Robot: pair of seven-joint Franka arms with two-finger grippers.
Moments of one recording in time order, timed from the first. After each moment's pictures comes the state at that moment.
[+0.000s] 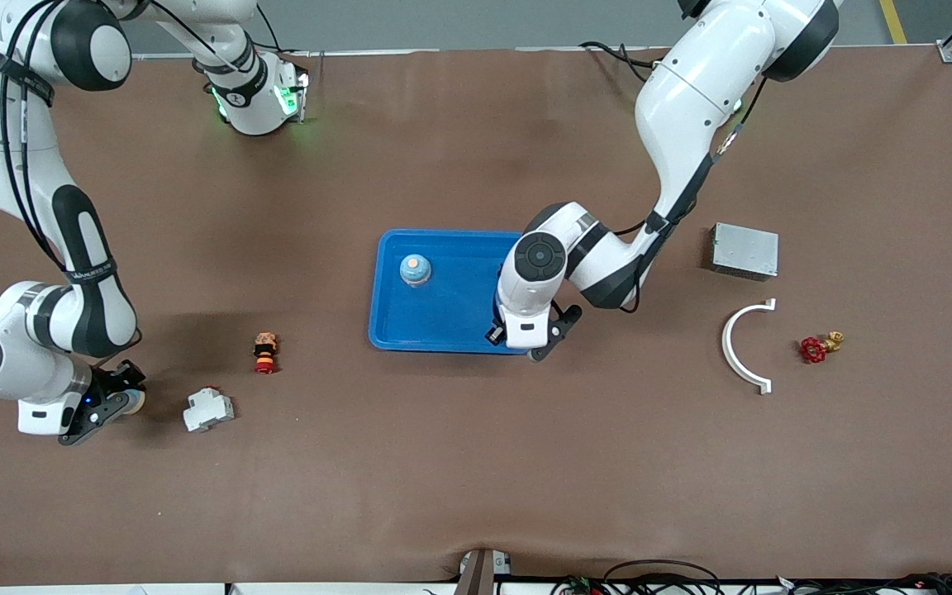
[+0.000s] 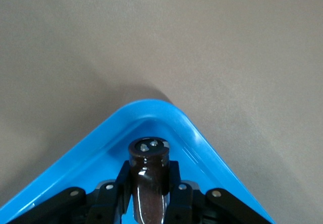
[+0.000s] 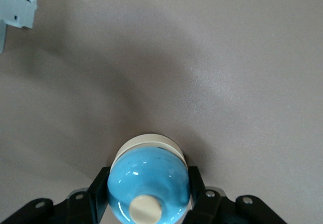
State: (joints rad) left arm -0.45 0.82 -0.30 -1.49 0.19 2.34 -1.62; right arm -0.20 0.82 -0.04 -1.51 -0.08 2.34 -0.90
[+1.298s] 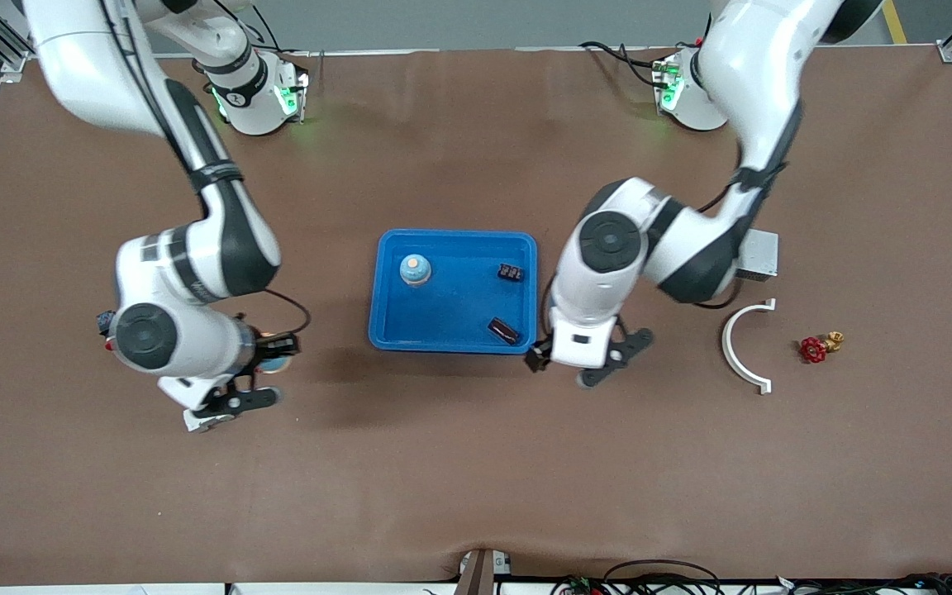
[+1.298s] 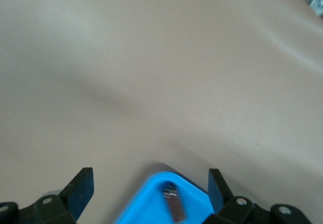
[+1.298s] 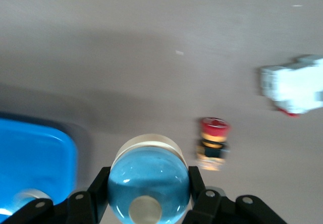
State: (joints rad) left arm -0.30 0.59 -0.29 -1.37 0.23 2.03 -1.17; right arm 0.27 0.62 0.04 -1.41 0.02 1.88 0.17
